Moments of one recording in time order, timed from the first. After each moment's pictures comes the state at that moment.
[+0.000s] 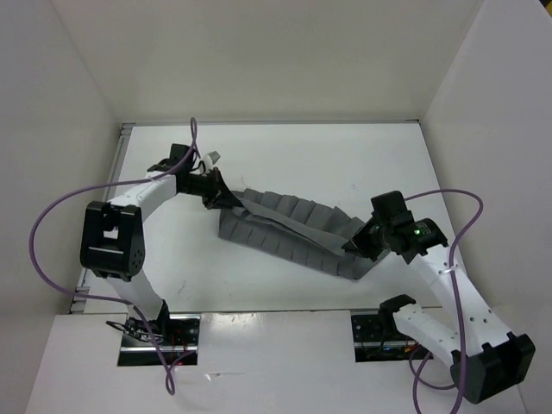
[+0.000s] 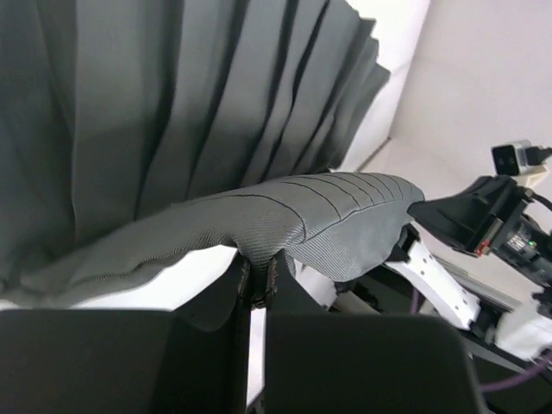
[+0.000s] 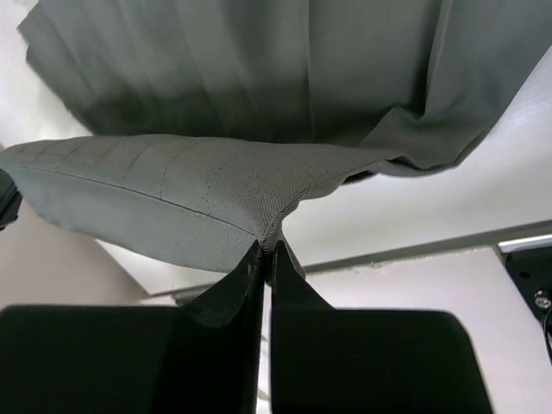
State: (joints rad) left arm -0.11 1.71 1.17 -0.51 0.89 -0.56; right arm 0.33 0.87 0.85 -1.00 -0.11 1.16
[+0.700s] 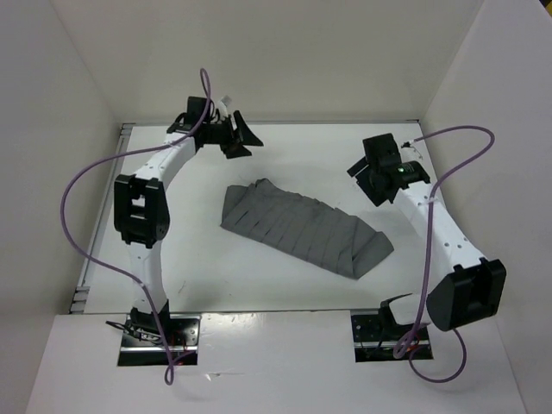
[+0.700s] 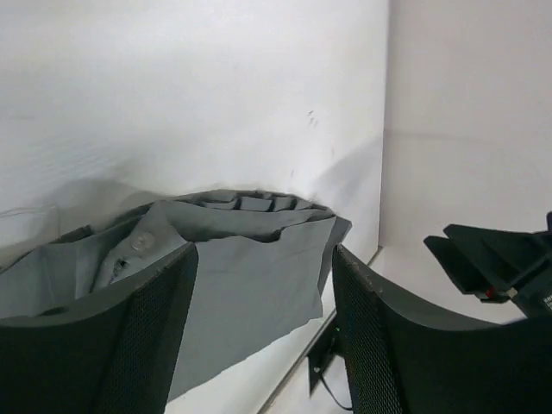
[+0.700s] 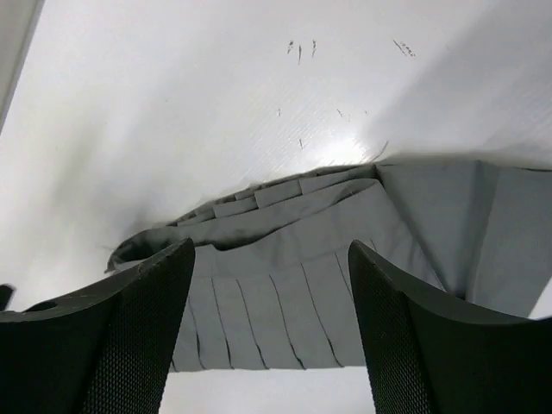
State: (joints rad) left arm -0.18 2.14 1.84 -0.42 0.75 -0.68; right arm 0.25 1.36 1.26 -0.84 0.35 1.09
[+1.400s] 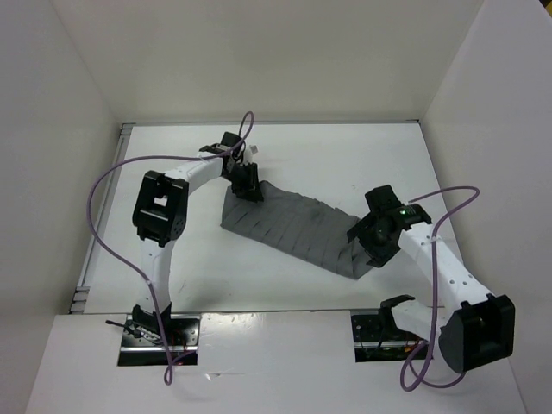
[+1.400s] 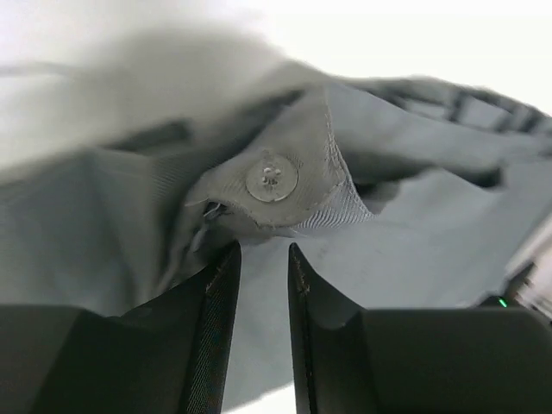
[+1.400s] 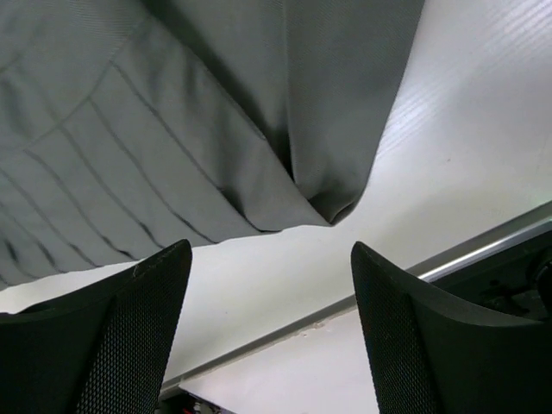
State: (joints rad) left arm -0.32 2.17 1.66 -0.62 0.49 -0.38; right arm 0.25 1.06 0.83 -1.03 0.10 1.15
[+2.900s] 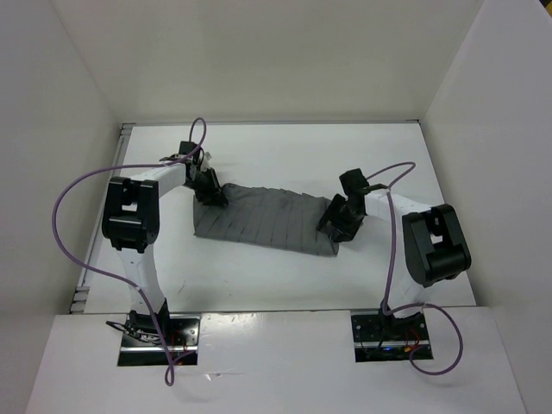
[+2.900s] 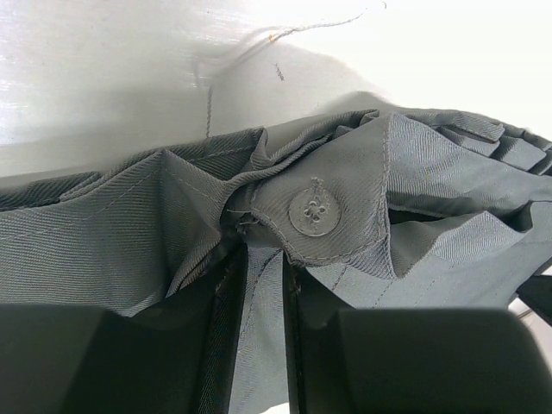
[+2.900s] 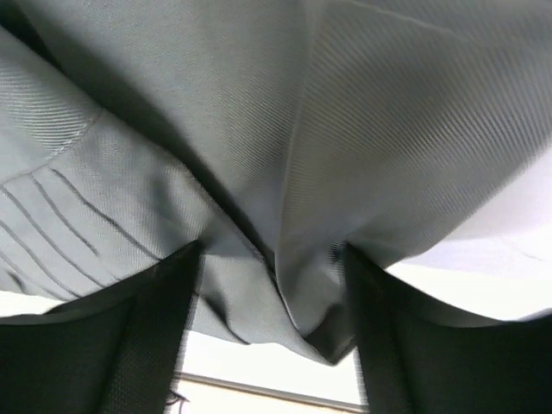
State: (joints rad) left arm -0.09 2.02 1.37 -0.51 0.38 -0.48; right arm 0.26 1.65 0.92 -0.54 -0.15 0.86
